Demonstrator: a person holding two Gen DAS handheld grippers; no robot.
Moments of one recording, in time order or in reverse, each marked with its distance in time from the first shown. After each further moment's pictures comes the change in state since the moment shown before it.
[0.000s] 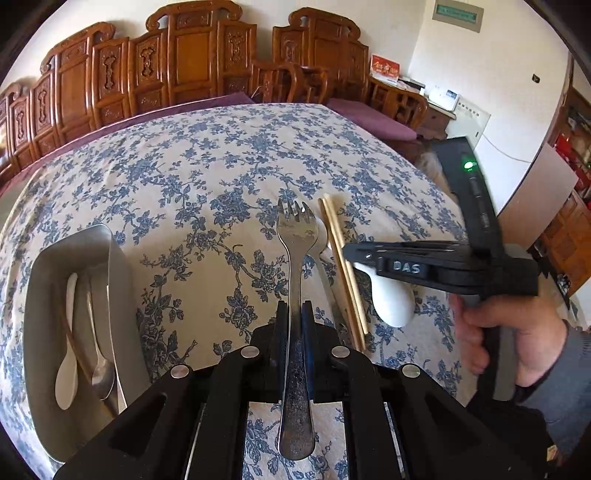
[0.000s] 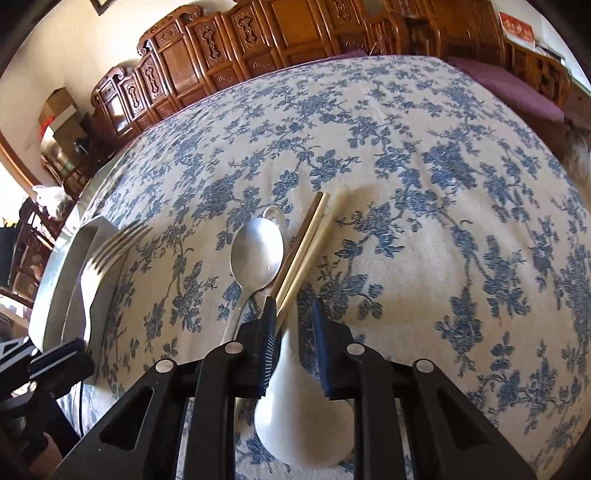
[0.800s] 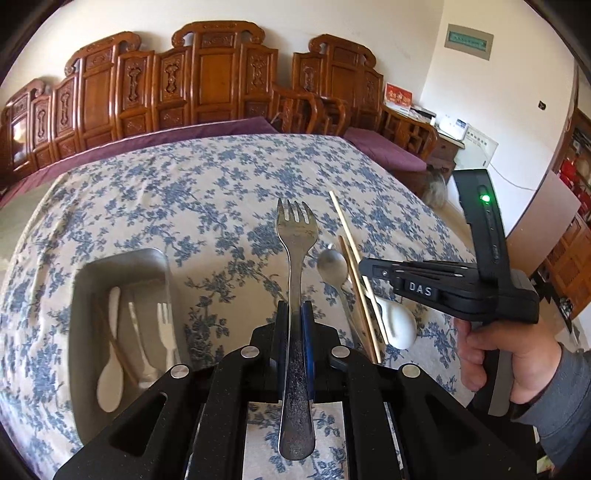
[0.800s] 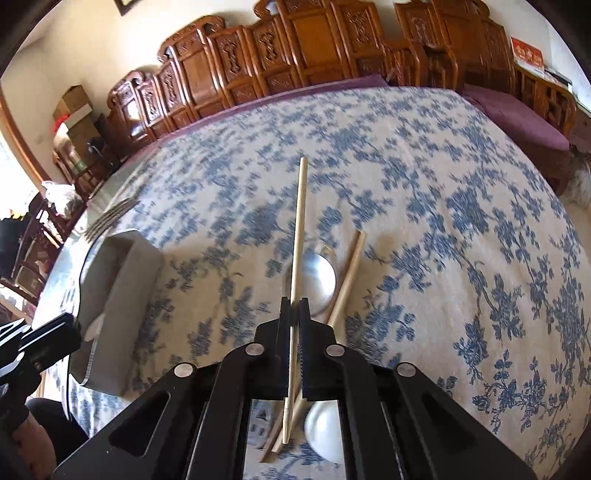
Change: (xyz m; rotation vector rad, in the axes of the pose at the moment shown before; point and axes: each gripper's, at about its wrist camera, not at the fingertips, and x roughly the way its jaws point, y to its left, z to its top) left arm -0.047 0.028 0.010 -0.050 -0.094 0.036; right arm -0.033 0.043 0.011 -0.066 -0.095 0.015
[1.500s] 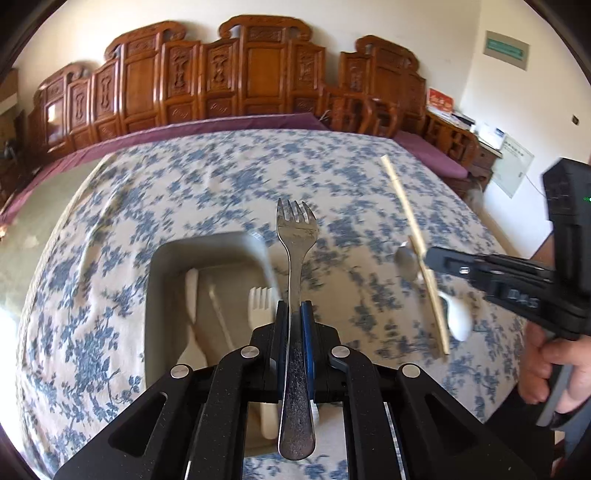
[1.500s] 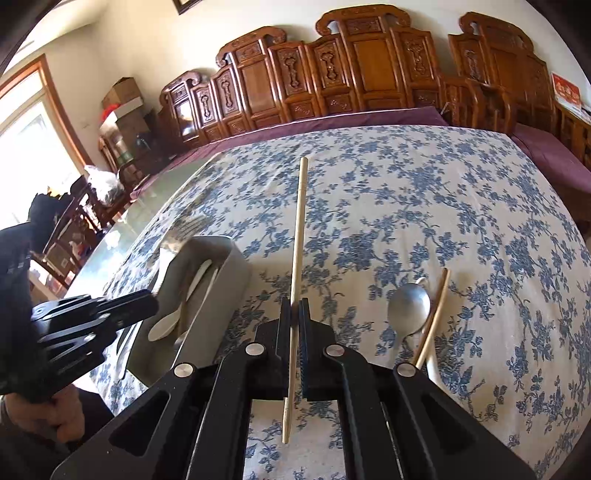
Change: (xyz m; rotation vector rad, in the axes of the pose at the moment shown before) left arm -0.012 0.075 -0.012 -0.082 0.024 0.126; right arm -0.026 0.078 0.004 -0.124 -0.049 0.124
